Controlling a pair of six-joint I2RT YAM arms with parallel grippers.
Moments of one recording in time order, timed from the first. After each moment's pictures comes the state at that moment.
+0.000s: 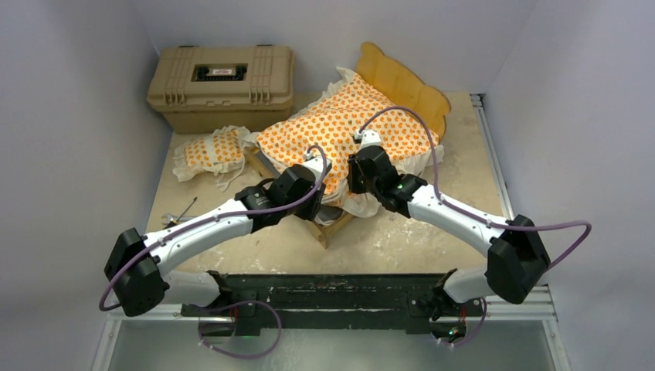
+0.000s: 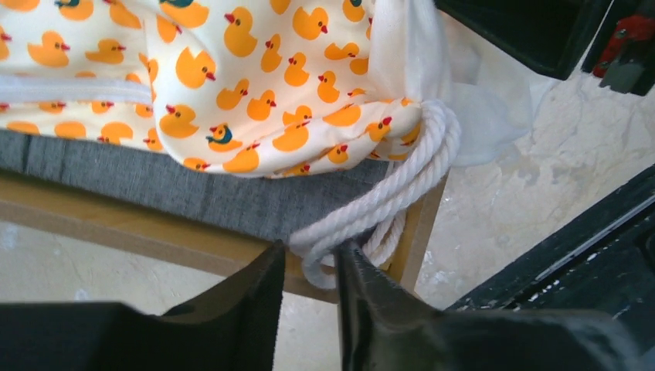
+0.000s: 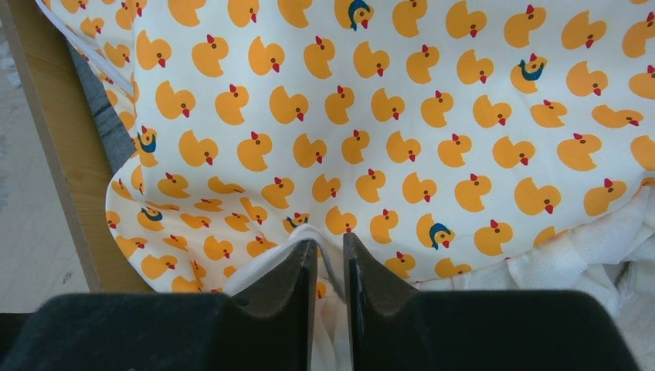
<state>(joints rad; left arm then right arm) -0.88 1.27 0.96 -0.45 -0.16 -0.33 0.74 1.41 1.00 -0.22 0.27 0.43</state>
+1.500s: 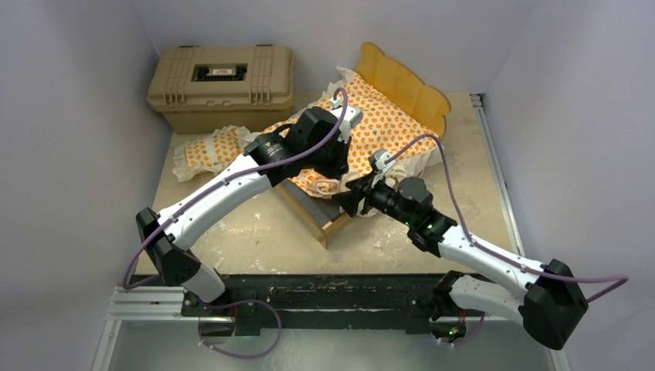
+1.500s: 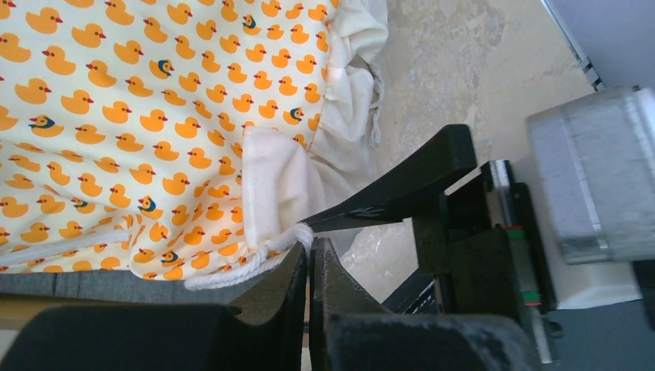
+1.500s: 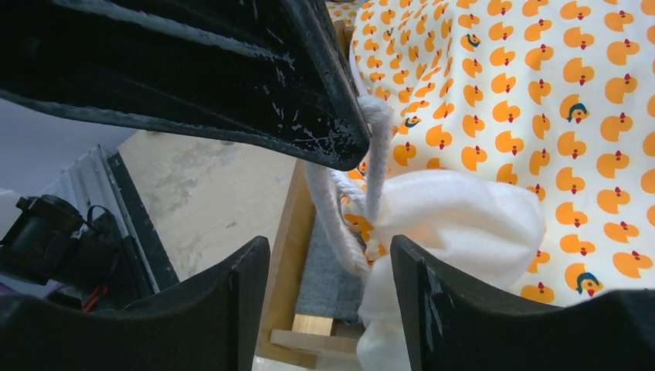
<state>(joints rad) -0.87 1.57 1.69 -0.80 0.00 -0.31 0.74 1.01 0.57 0.33 -0.18 0.29</state>
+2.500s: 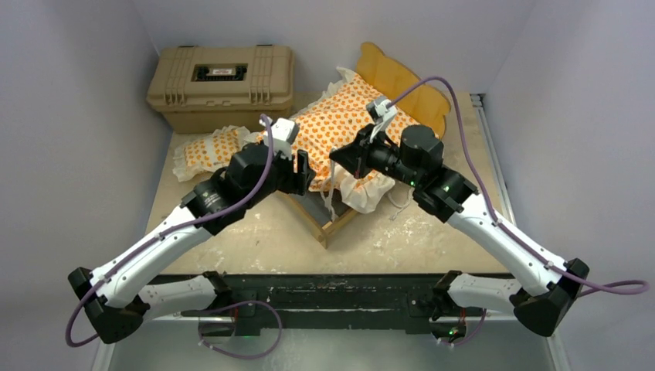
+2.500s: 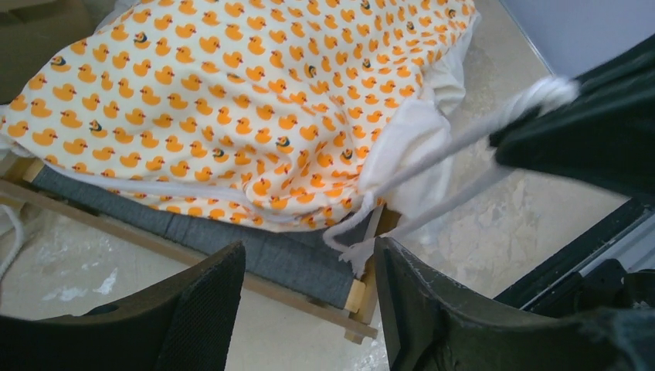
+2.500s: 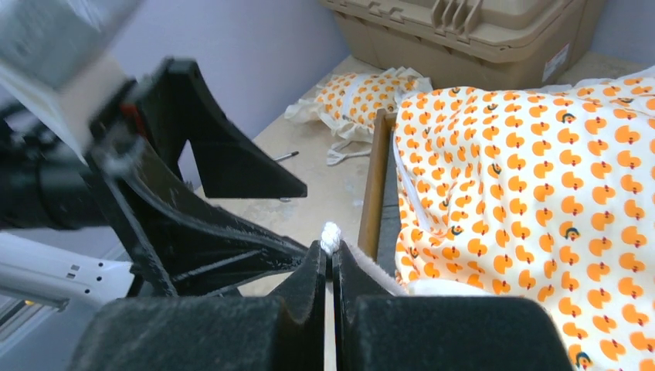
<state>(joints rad) -0.82 1.09 1.21 -0.52 -0.23 -0.33 0.74 1.13 1.15 -0.13 -0.21 0.35</state>
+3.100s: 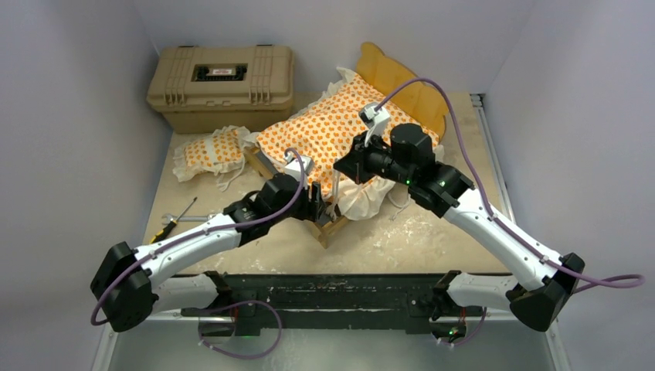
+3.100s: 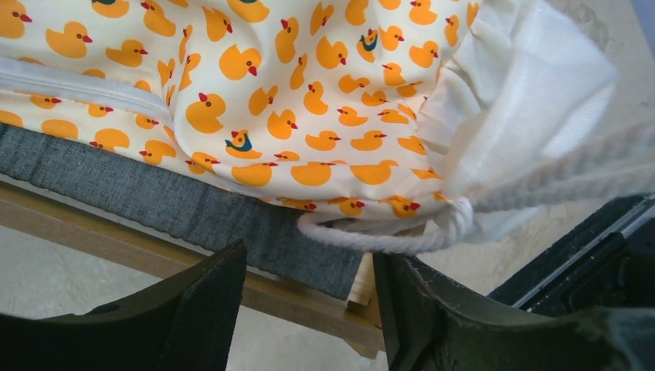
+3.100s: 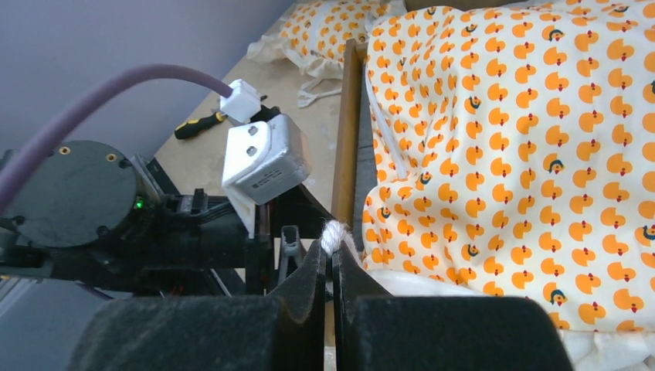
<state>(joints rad) -0.82 1.15 0.77 -0.18 -0.12 -0.46 0.73 1.19 1.25 -0.36 -0.18 0.33</state>
